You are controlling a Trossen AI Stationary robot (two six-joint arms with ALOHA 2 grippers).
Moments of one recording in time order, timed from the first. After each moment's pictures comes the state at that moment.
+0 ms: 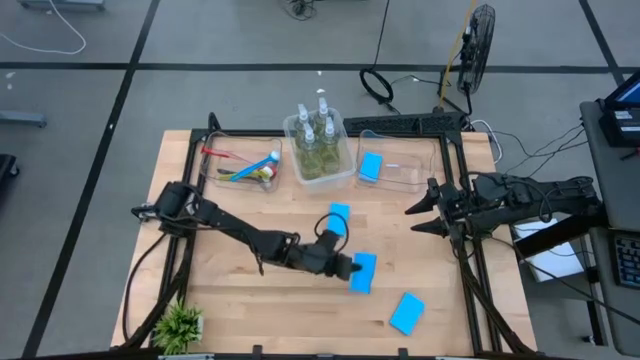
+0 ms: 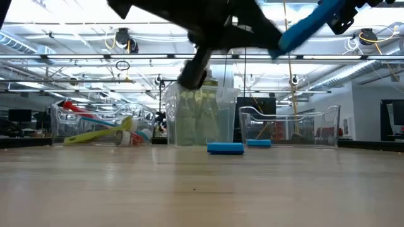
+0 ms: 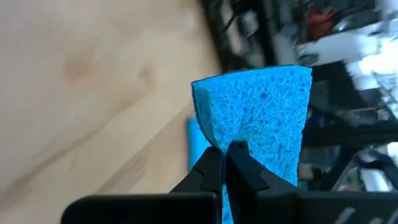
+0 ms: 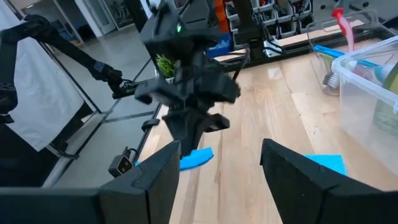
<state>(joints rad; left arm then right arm) -0.32 1.96 1.24 0.32 -0.22 -1.37 0.13 0.49 0.64 -0.39 -0.10 0.33</state>
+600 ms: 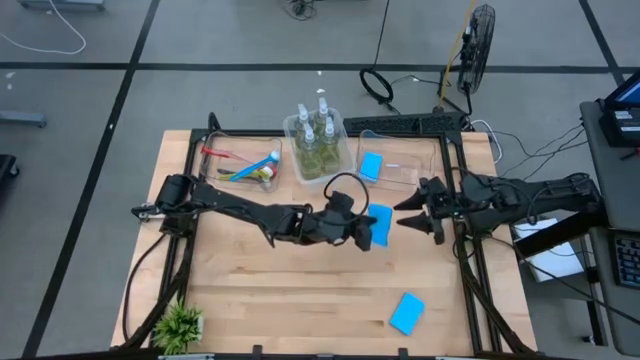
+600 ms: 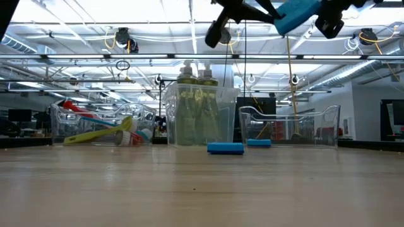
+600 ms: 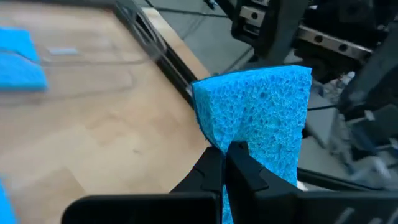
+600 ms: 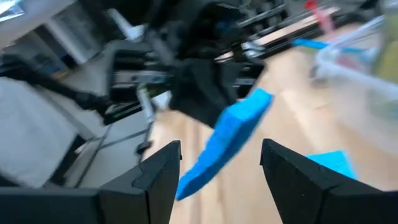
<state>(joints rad) -0.20 1.95 1.56 0.02 -0.47 -0.91 0.13 0.60 0.64 -0.26 -0.01 0.48</state>
